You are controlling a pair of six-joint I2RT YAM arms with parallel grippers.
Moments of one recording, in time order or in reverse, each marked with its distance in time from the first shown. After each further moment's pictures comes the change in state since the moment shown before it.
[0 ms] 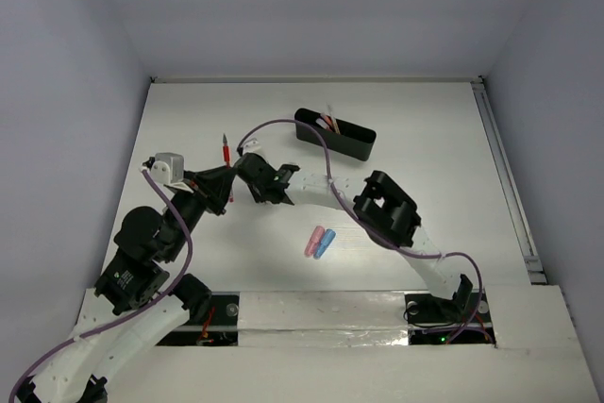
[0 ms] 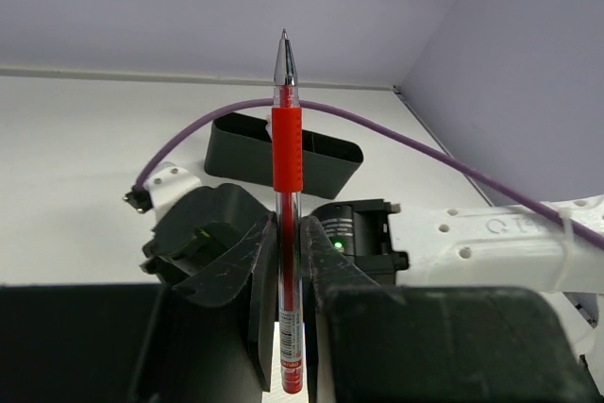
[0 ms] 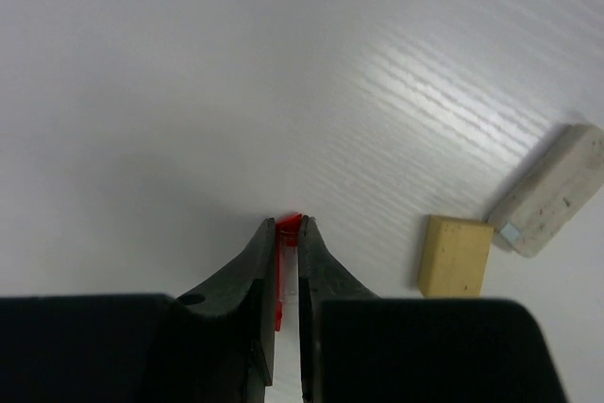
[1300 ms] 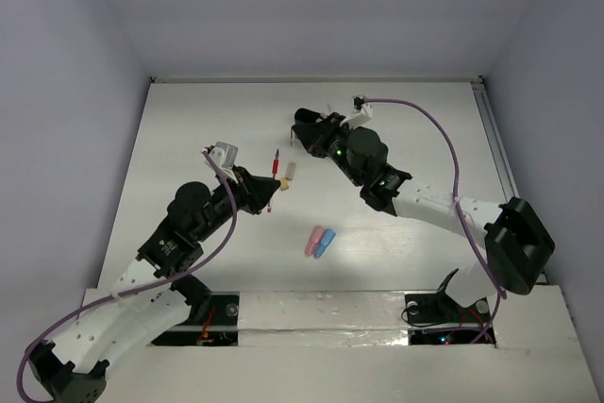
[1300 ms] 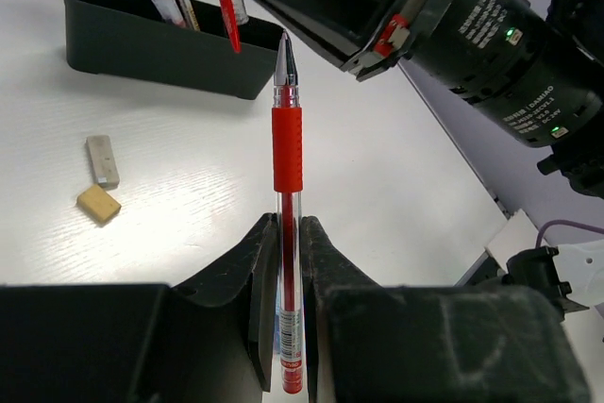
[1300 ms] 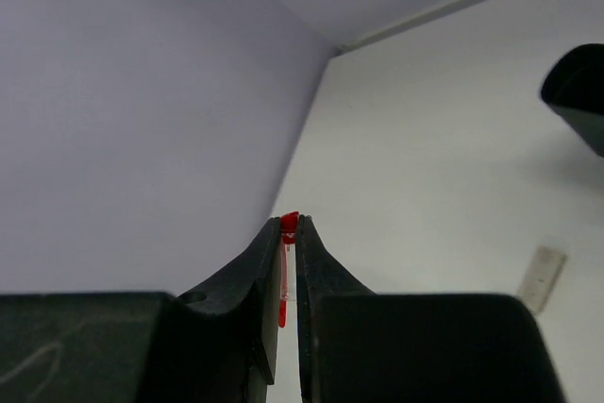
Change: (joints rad) left arm 0.000 0.223 -0.136 0.175 0.270 -0.163; right arm -0.214 -0.875 -0.902 0.930 -0.118 0.441
